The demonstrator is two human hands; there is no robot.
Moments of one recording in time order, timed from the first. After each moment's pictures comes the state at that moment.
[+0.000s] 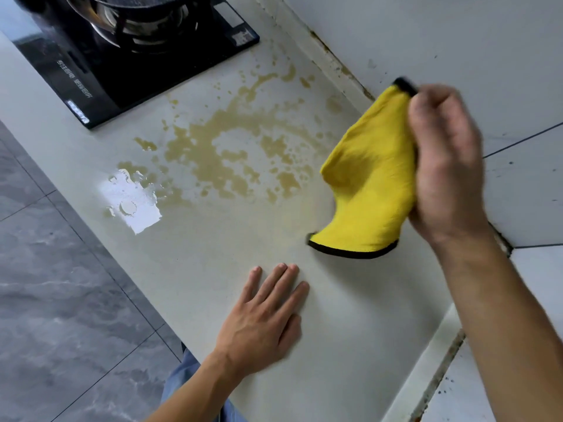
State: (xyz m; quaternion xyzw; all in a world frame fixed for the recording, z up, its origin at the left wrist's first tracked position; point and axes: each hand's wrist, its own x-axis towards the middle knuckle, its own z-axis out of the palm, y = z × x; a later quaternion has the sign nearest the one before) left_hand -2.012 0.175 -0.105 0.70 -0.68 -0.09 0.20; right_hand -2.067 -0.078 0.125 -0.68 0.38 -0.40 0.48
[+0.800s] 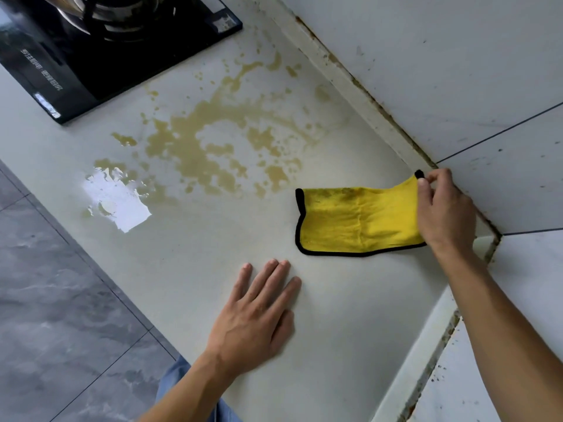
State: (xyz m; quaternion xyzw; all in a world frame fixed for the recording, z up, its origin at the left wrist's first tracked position) left_hand -2.012 0.175 -0.111 0.69 -0.68 -0.09 0.22; right_hand -2.202 -0.136 0.012 -0.78 0.61 -0.11 0.03
